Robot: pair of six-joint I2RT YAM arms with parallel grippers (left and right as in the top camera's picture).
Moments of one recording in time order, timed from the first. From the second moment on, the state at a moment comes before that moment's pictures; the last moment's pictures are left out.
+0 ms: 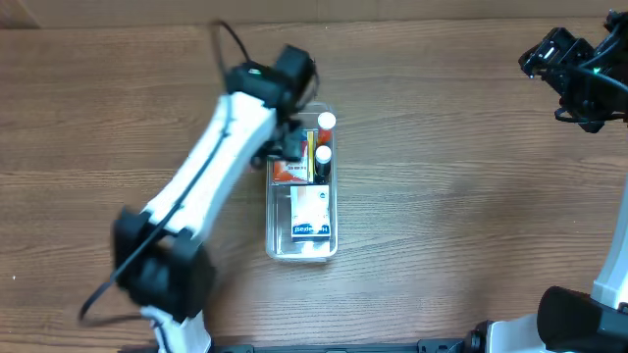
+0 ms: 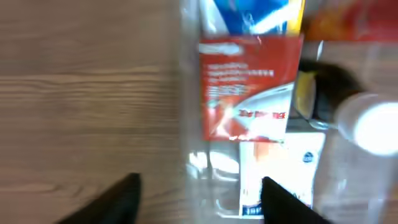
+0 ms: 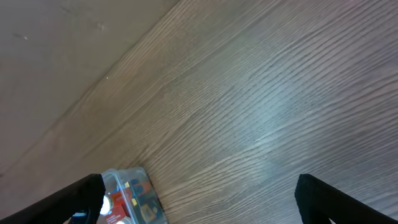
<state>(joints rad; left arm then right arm) -0.42 1.91 1.82 -1.37 -0.13 -0.40 -0.24 1.65 2.02 -1.34 -0.23 0.47</state>
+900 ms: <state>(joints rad) -0.10 1.42 1.89 -1.44 -0.27 -0.39 -0.24 1.65 2.02 -1.34 -0.23 0.47</state>
